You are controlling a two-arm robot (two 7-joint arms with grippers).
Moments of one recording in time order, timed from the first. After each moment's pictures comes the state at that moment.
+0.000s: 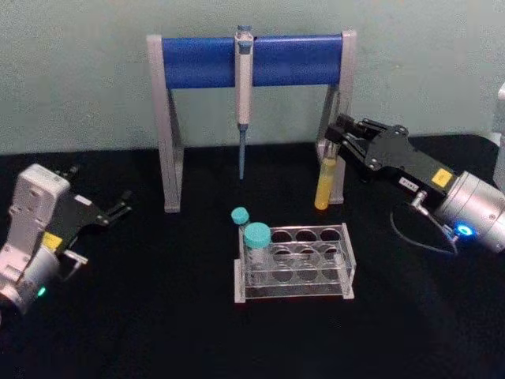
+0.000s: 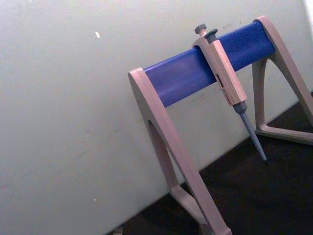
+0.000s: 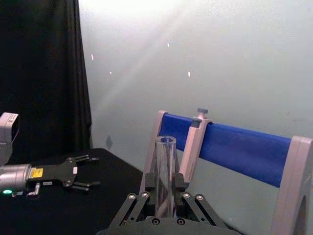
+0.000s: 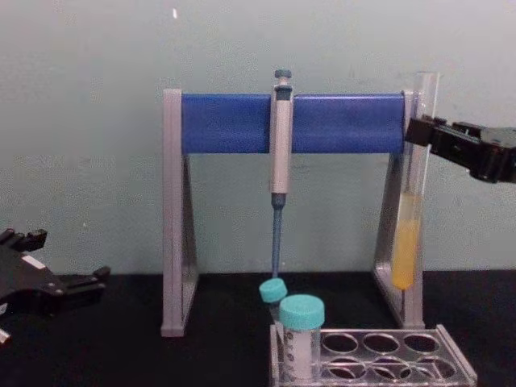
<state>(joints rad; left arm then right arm) -0.20 0.60 0.45 -1.41 -0.25 -0.12 0.03 0.32 0.53 -0.37 -1.44 0.68 -0.14 0.66</state>
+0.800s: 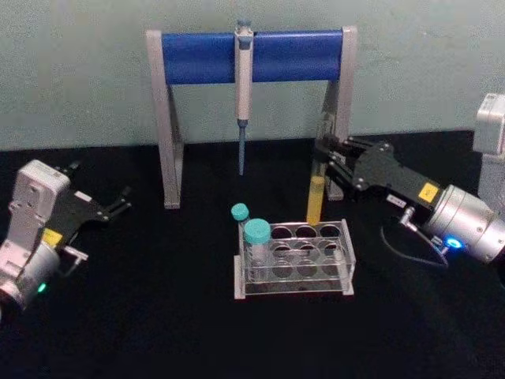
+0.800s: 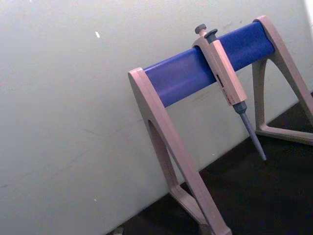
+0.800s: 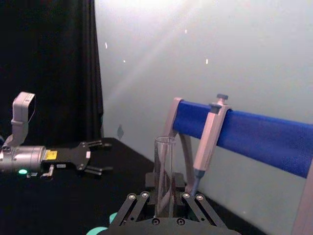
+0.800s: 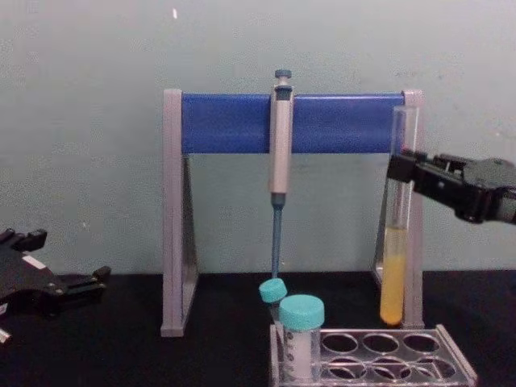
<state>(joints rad) -0.20 0.60 0.45 -1.41 -0.25 -0.12 0.03 0.32 0.51 -0.40 -1.40 0.64 -0.18 0.71</state>
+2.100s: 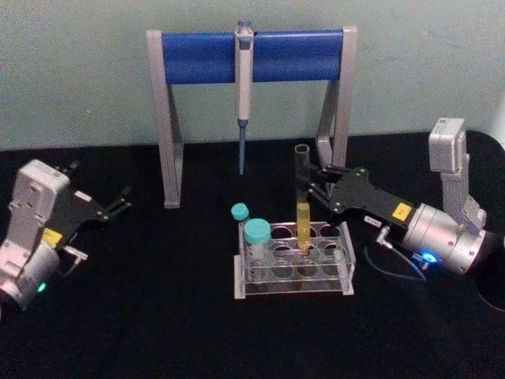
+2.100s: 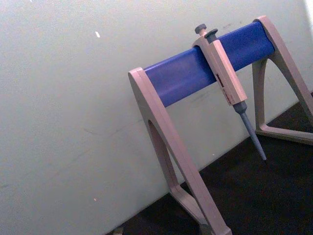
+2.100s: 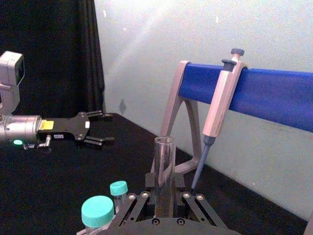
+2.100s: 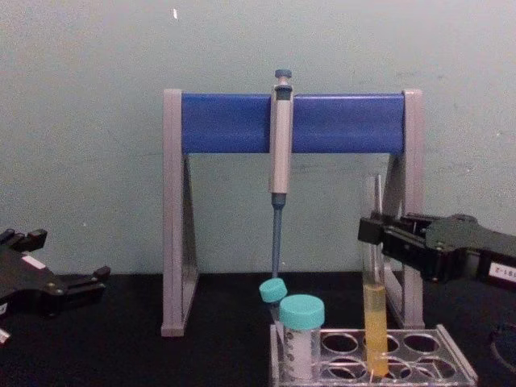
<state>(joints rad) -0.20 0.60 0.45 -1.41 -0.25 -0.12 0.03 0.36 0.46 -0.46 -1.29 0.57 -0.17 0.71</state>
